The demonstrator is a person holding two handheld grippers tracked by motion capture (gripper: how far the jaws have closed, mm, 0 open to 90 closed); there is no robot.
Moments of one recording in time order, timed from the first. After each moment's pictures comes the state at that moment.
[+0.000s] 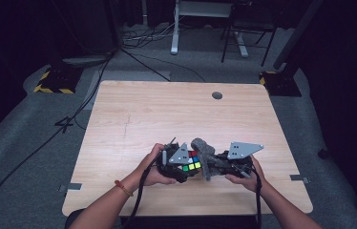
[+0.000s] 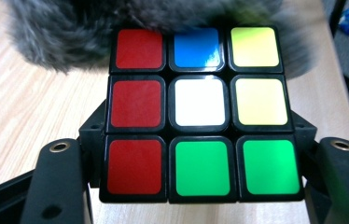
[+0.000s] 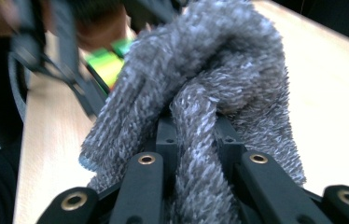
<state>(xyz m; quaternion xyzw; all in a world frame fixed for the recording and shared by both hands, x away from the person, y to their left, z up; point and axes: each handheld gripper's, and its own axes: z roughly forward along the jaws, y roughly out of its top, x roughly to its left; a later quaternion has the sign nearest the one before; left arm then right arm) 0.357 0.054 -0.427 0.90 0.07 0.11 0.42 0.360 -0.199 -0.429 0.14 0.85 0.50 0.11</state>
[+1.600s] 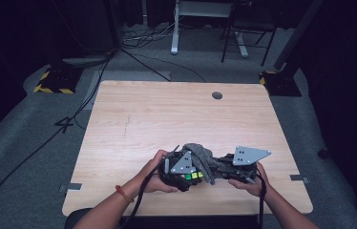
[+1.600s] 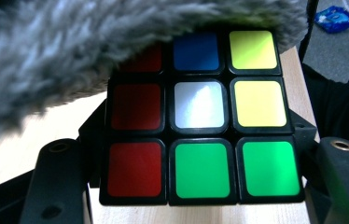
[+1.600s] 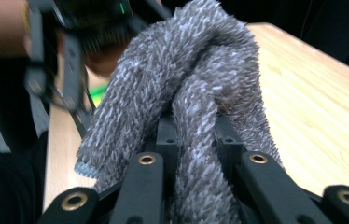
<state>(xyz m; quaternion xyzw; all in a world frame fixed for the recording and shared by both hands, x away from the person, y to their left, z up) 0.337 0.046 -0.426 0.90 0.04 0.10 0.42 0.339 -0.203 -0.414 0.12 0.84 0.52 0.12</state>
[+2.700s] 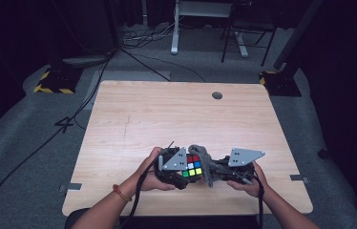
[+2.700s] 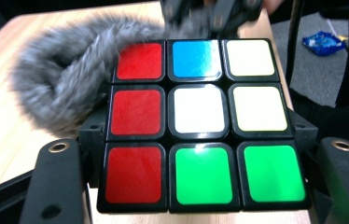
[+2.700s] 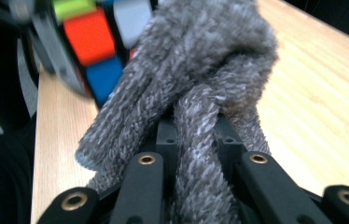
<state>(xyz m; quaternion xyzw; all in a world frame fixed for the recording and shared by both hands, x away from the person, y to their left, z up) 0.336 0.058 -0.410 0.88 0.04 0.11 0.46 0.342 -0.200 -0.428 0.13 0.86 0.48 0.12</state>
